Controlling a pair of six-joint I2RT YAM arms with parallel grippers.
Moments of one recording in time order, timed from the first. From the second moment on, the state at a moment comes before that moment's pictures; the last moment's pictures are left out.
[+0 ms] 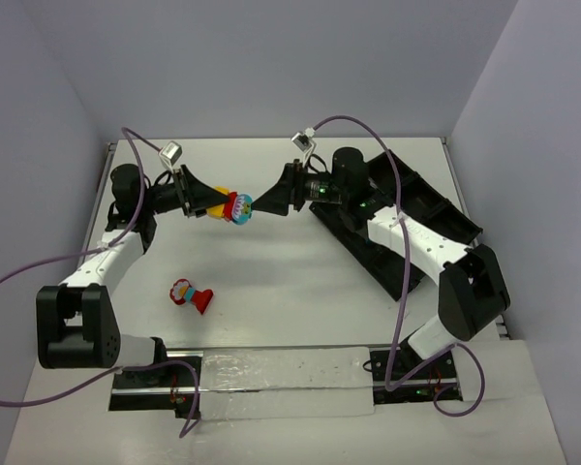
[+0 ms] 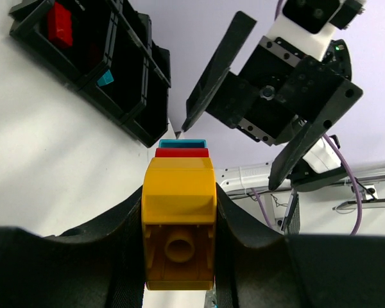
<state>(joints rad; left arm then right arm) -0.04 1.37 0.84 0.42 1.16 -1.10 0.56 1.53 1.14 0.34 -0.80 0.69</state>
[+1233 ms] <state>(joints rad) -0.04 1.32 0.84 0.54 1.19 -1.20 0.60 1.70 1.17 0.61 -0.96 0.93</state>
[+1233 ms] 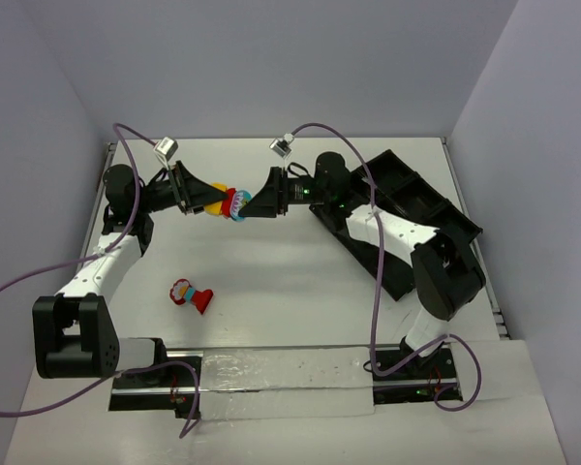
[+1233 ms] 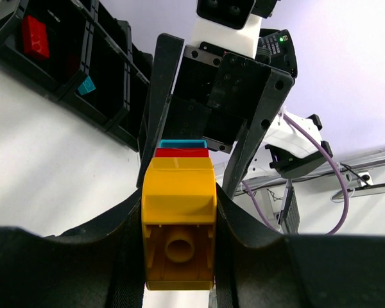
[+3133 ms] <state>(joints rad) 0.05 1.34 0.89 0.07 1.06 -0.88 0.33 1.40 1.06 -0.43 0.26 0.40</state>
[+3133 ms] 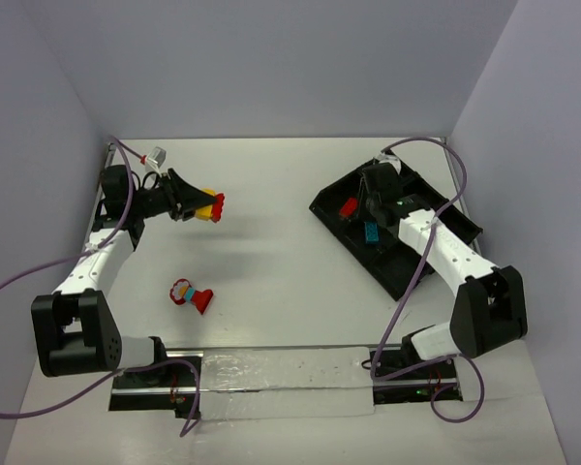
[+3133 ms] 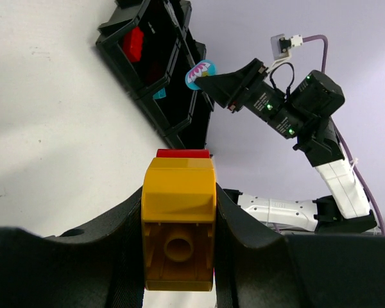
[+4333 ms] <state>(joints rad) 0.05 1.34 0.90 0.03 1.05 -0.86 0.23 1.40 0.99 -0.43 0.26 0.37</state>
